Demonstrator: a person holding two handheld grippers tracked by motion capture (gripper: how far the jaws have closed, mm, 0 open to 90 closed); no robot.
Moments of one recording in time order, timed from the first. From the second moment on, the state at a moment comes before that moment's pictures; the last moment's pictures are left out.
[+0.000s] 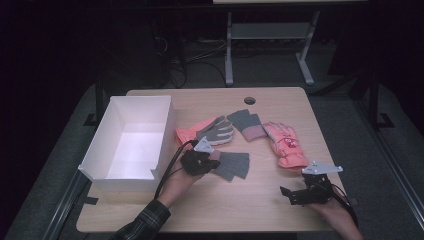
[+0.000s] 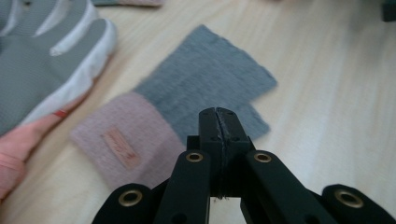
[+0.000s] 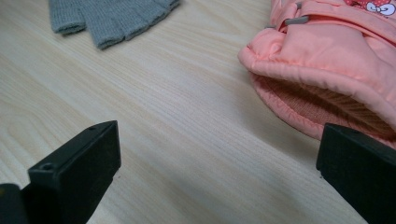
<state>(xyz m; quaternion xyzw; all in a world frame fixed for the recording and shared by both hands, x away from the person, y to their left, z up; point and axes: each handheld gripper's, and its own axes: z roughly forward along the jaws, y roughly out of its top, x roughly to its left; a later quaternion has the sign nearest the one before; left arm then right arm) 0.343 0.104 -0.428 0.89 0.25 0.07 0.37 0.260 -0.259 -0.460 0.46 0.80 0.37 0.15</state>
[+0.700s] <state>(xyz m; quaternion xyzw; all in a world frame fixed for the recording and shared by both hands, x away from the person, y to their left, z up) 0.356 0.097 -0.448 0.90 0.26 0.06 0.33 0.260 -0.261 -0.461 0.46 0.80 0.36 0.15</state>
